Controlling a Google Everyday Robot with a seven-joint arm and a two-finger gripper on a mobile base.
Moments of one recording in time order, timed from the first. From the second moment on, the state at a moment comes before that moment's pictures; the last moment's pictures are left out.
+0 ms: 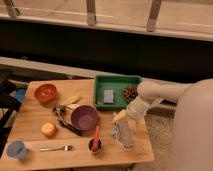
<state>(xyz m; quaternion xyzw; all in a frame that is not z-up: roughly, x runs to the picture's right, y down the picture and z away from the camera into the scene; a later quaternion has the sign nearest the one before) 0.119 0.196 0.791 -0.41 0.17 0.71 0.54</state>
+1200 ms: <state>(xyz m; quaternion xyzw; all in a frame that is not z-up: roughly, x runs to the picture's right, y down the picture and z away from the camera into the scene) 0.133 0.144 0.785 -0.35 0.08 0.76 0.55</state>
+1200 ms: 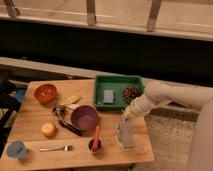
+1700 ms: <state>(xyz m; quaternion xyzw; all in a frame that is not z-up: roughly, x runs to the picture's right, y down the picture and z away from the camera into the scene) 0.075 0.097 0.767 -0.35 0.00 0.72 0.59</state>
